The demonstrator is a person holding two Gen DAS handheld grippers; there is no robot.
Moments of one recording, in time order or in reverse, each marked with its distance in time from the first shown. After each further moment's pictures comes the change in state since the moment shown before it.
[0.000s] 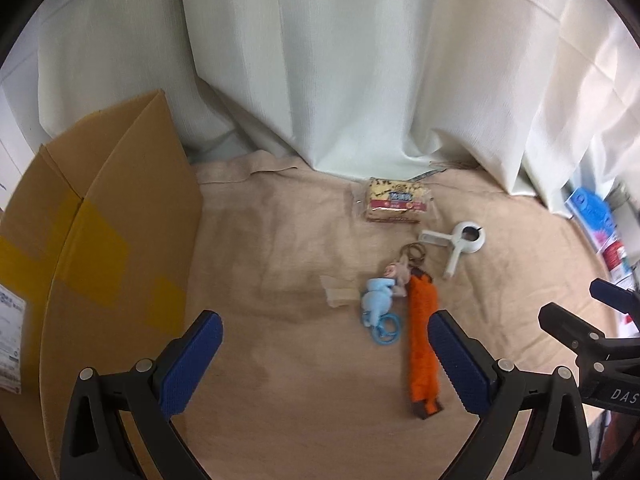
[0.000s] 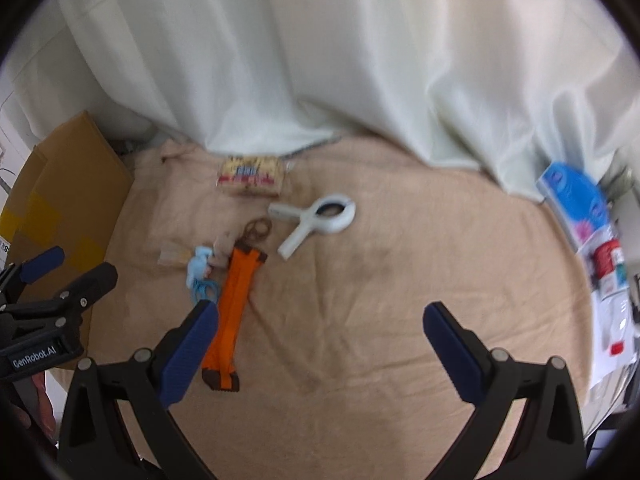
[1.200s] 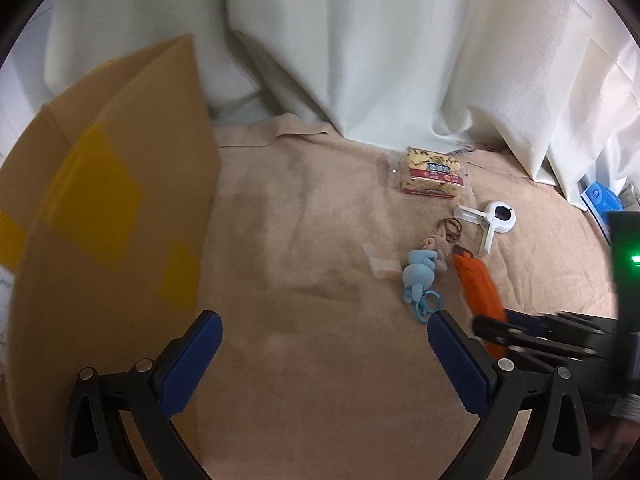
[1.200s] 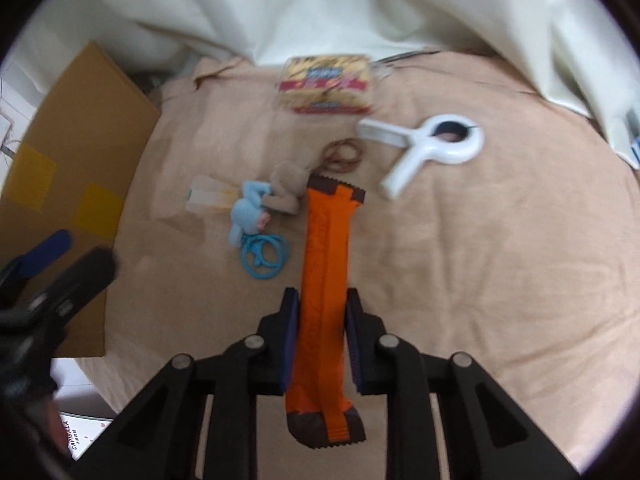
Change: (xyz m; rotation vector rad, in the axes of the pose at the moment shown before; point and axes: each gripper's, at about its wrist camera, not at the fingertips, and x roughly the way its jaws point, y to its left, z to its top) left arm 0.031 0.035 -0.015 -0.047 0.058 -0.019; right arm 0.060 0.030 -0.017 -0.016 0.171 0.163
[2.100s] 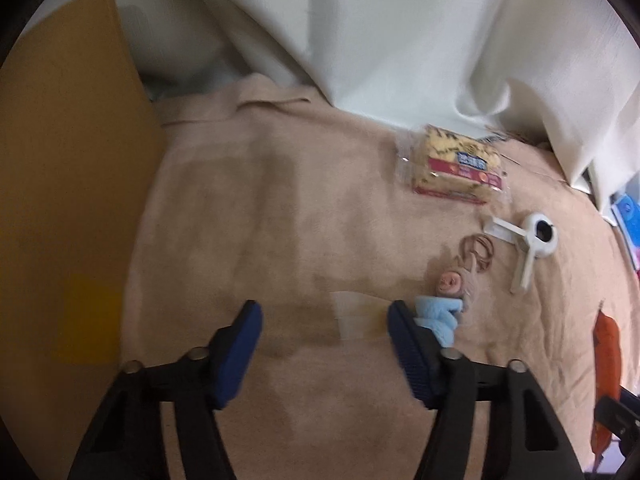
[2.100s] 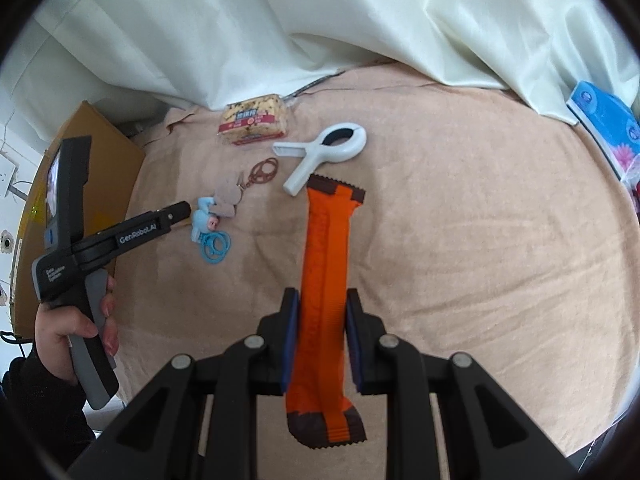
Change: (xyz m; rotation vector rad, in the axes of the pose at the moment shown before) left arm 0.081 -0.020 0.029 -0.048 0.085 -0.007; right arm -0.049 -0.048 -0.025 0.108 -0.068 -0.009
